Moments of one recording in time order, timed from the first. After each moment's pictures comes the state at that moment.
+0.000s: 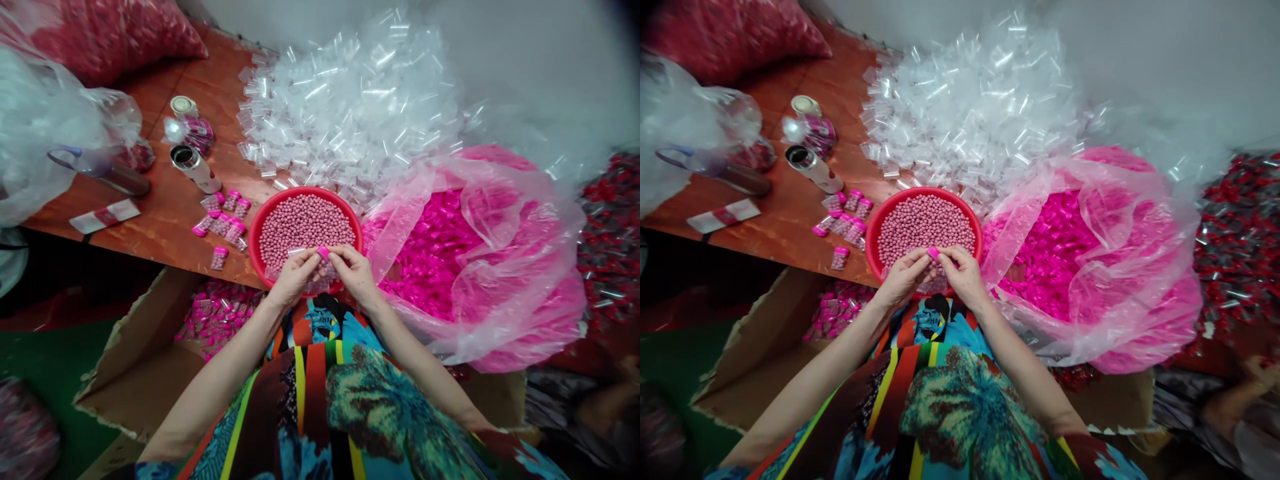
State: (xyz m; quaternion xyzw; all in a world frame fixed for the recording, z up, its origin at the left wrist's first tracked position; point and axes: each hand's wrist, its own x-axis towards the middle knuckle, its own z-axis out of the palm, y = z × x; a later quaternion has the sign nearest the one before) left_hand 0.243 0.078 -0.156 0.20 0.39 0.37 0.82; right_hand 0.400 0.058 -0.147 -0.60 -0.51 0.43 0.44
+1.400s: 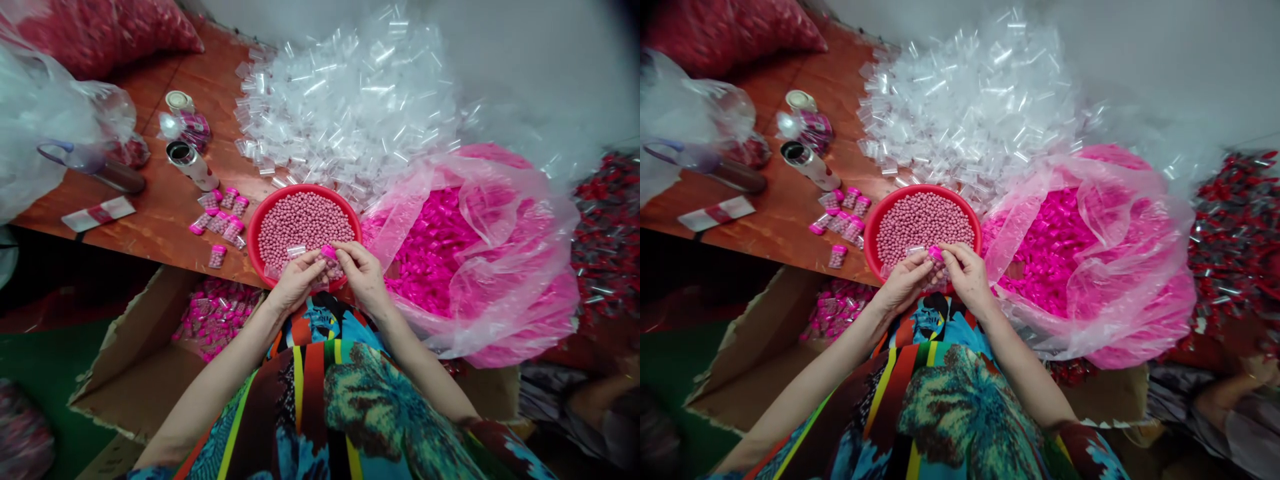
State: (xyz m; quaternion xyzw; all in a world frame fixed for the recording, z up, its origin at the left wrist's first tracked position) left_hand 0.242 0.070 -0.143 0.15 0.34 0.35 0.86; right_hand 0.400 0.054 -0.111 -0.61 -0.55 0.38 0.43
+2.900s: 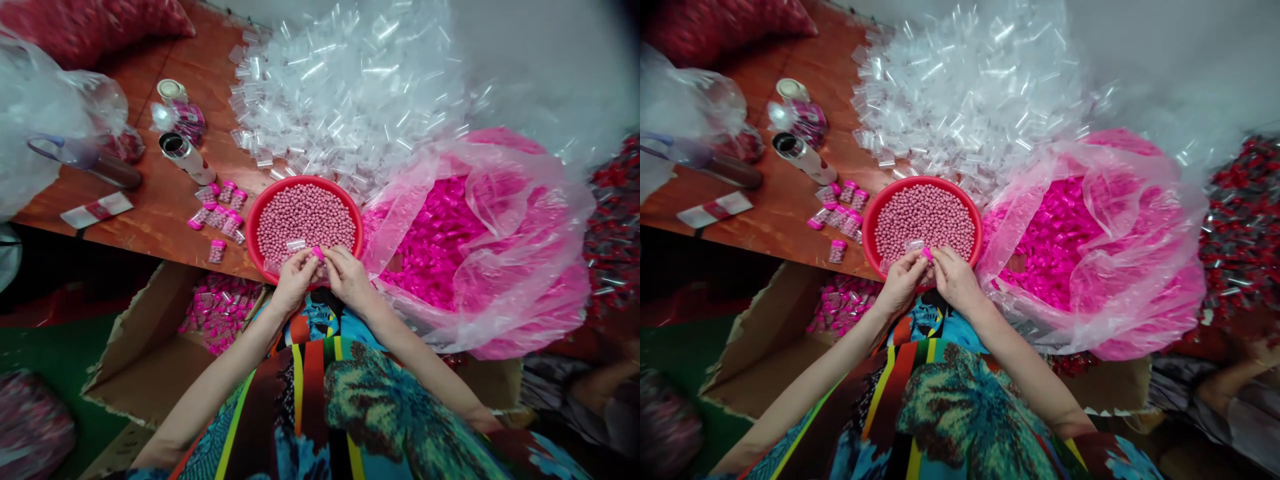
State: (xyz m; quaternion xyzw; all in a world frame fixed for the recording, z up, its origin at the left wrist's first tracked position) left_hand 0.246 0.056 -0.152 0.19 0.45 0.39 0.78; right_hand 0.389 0.040 -0.131 -0.56 -0.68 0.32 0.35
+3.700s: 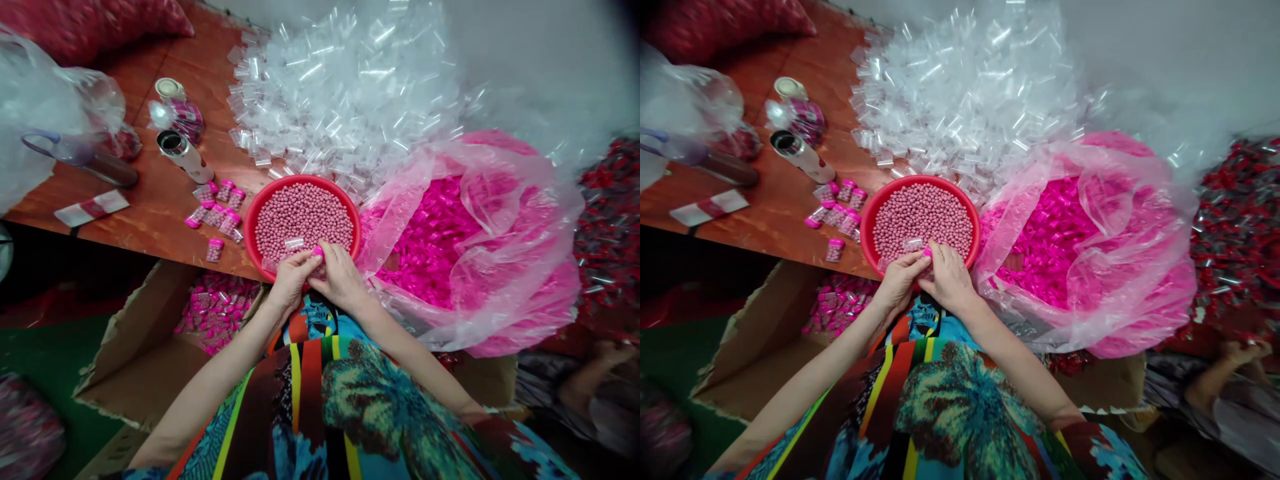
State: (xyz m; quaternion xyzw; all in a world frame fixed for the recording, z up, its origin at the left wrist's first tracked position) left_hand 0.249 0.055 -0.146 0.15 0.46 0.38 0.79; right_hand 0.381 0.031 -0.143 -0.61 -0.73 0.24 0.20
